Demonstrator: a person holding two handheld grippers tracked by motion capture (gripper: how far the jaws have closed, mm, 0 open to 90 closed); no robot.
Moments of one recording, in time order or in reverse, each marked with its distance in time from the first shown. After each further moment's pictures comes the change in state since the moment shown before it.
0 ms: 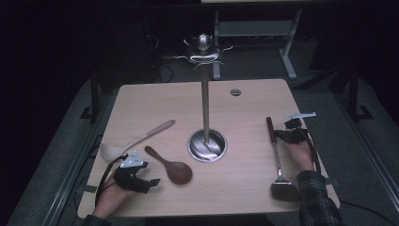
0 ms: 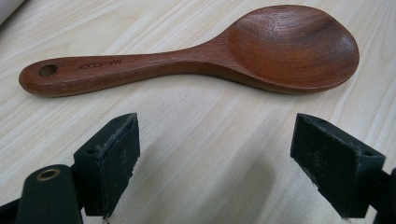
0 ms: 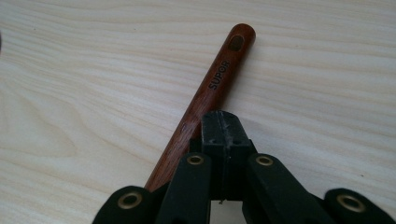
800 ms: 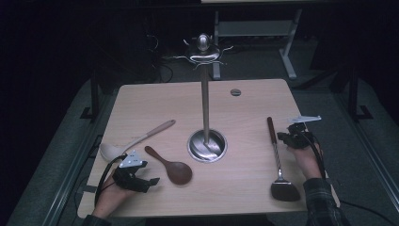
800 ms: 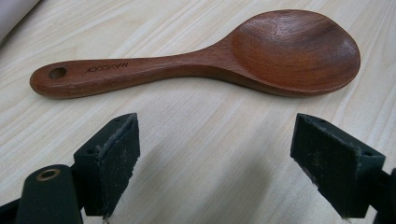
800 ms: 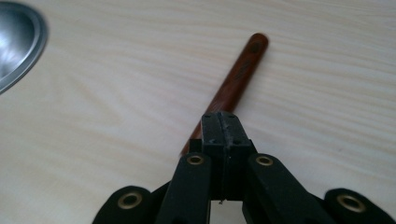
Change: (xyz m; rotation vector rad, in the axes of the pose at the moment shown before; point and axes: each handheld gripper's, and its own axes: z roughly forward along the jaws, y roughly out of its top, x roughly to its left) left arm 0.000 0.000 -0.002 -0.015 0.012 0.000; right arm 0.017 -0.005 -0.035 -0.021 -0.023 -0.071
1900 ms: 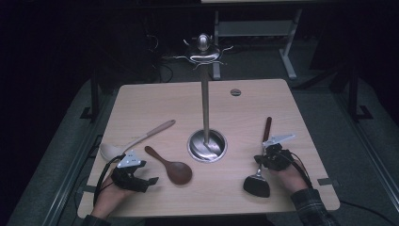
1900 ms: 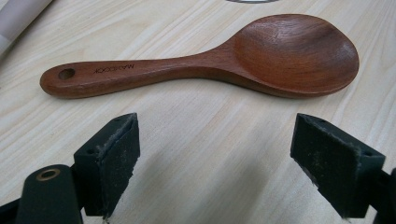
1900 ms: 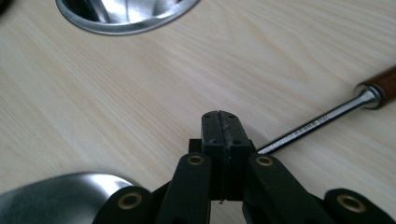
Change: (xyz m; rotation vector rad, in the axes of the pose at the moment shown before) left arm 0.001 0.000 -0.004 -0.013 0.007 -0.004; right arm 0.082 -0.031 -0.004 0.113 0.237 -0.179
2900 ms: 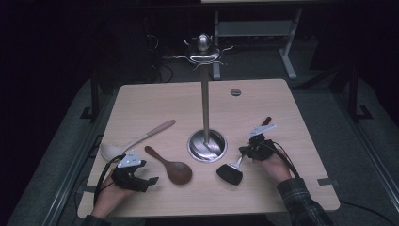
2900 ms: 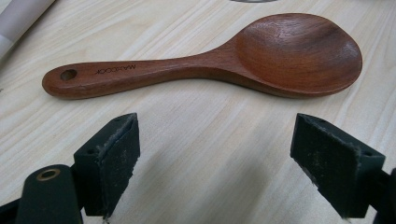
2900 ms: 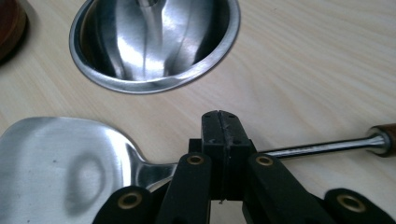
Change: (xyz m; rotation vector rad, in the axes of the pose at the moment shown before) left arm 0.000 0.000 0.000 0.003 0.007 0.004; right arm 0.015 0.044 0.033 -0.014 0.044 -0.063
